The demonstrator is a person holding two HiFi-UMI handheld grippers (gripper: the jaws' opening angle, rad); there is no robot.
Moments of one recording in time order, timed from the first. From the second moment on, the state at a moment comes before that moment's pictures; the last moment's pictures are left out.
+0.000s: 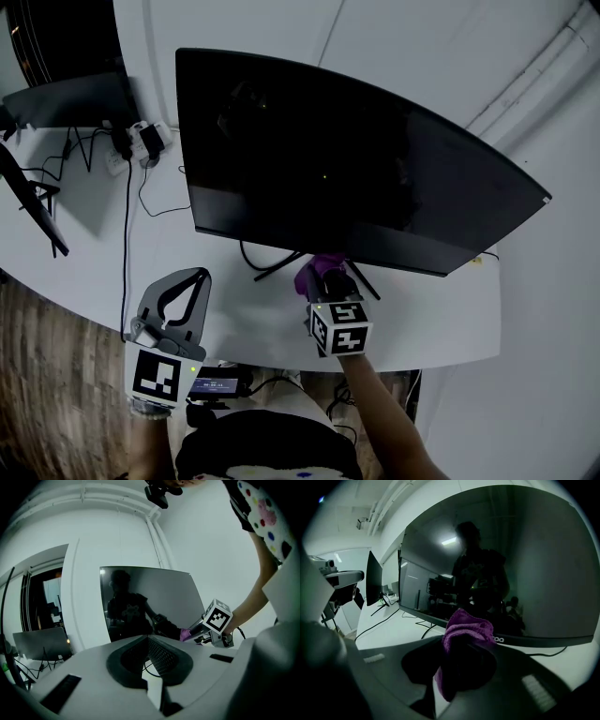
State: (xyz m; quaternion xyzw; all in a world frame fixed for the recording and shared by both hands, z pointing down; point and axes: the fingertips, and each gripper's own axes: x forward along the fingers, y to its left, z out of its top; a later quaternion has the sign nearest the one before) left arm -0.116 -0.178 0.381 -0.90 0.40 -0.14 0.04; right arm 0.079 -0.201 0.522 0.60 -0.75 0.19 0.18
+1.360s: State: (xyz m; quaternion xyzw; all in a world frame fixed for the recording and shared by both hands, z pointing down) left arm -0.208 -0.194 0.394 -0.87 0.46 -0.16 0.03; right arm -0.069 -0.239 0.524 0.48 -0.83 0.14 0.23
